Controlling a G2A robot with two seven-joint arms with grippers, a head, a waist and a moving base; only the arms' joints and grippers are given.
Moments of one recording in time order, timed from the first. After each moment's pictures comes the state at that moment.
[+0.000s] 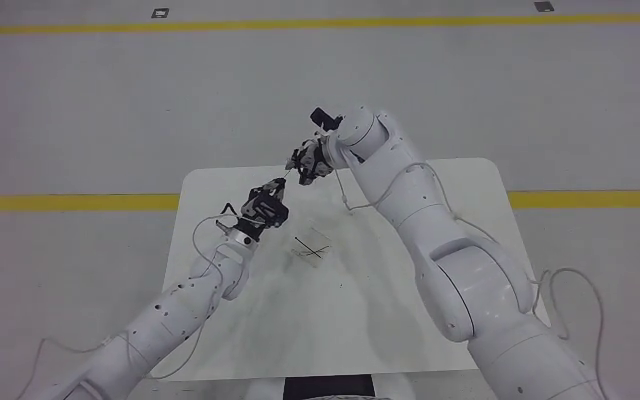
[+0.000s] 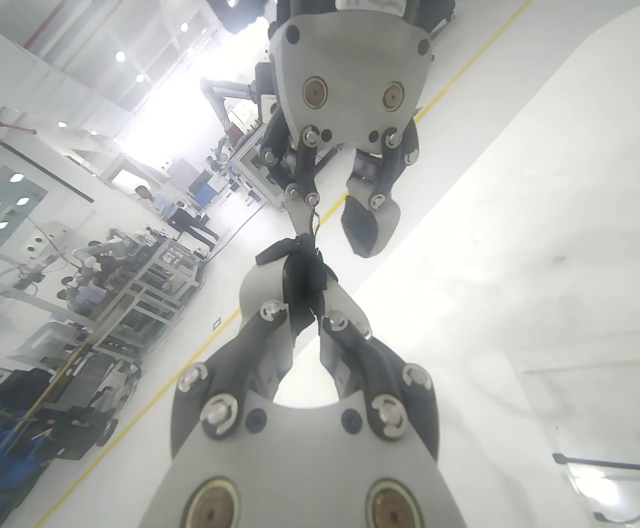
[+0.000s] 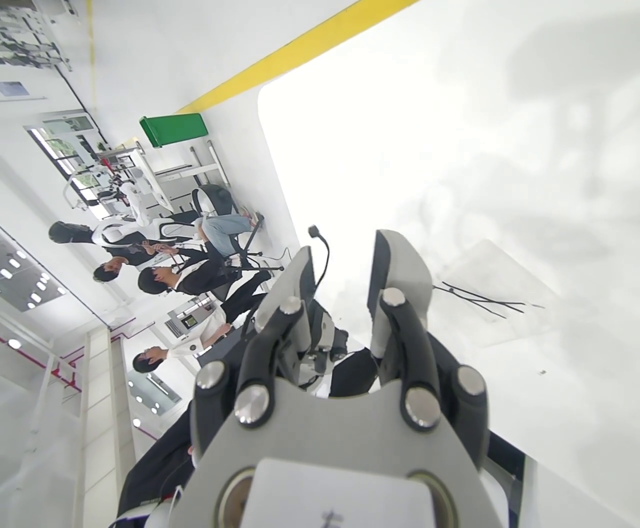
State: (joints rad) left arm 1.16 -1.02 -0.75 -1.38 1.57 0.34 0.30; right arm -0.40 -1.80 1.24 -0.41 -0.57 0.34 1.02
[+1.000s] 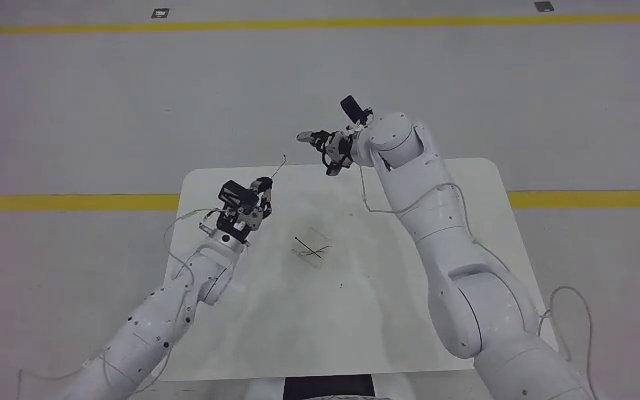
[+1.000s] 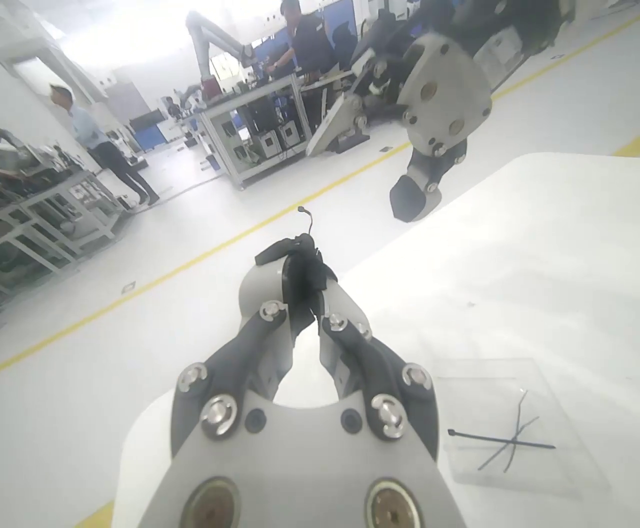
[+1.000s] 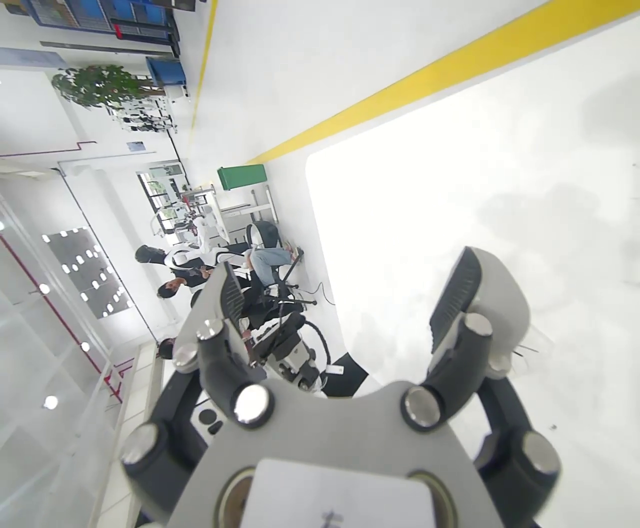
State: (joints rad) left arm 1.30 -1.00 -0.96 -1.50 1.23 0.05 0.25; right arm -0.59 -1.72 1.38 -0.71 -0.55 0.31 0.97
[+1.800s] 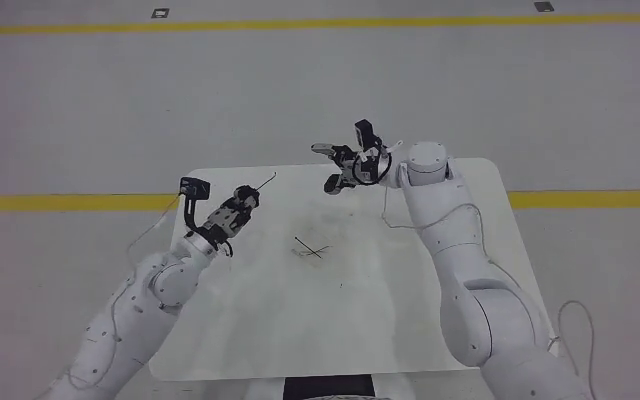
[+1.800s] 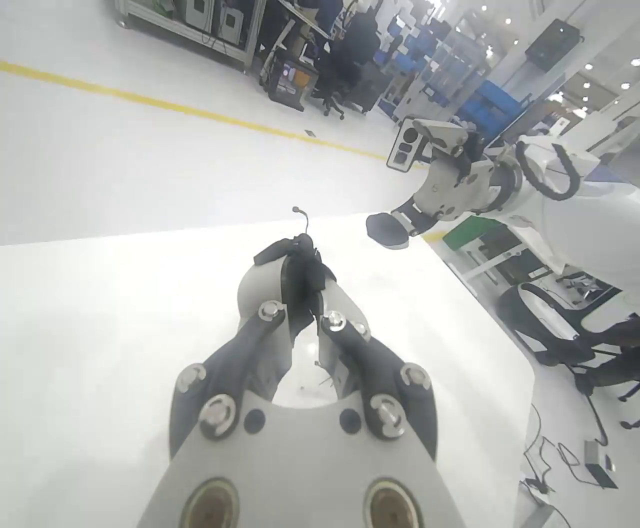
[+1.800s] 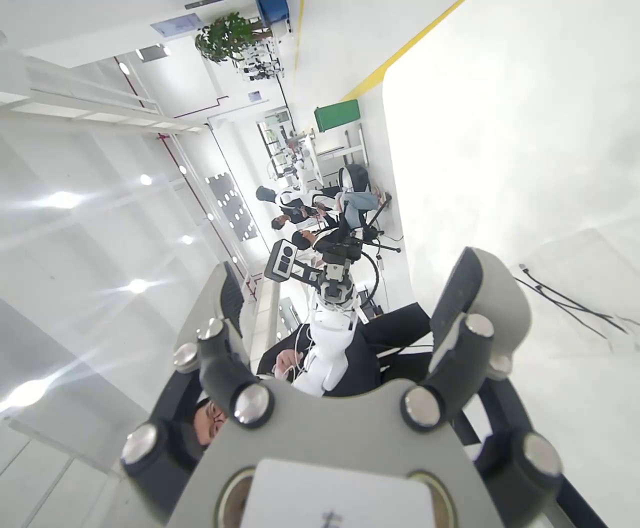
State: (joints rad) left arm 1.41 -0.96 -1.17 -1.54 0.54 -0.34 -0.01; right arm -0.68 -1.65 1.53 -0.66 -0.26 0.13 1.21
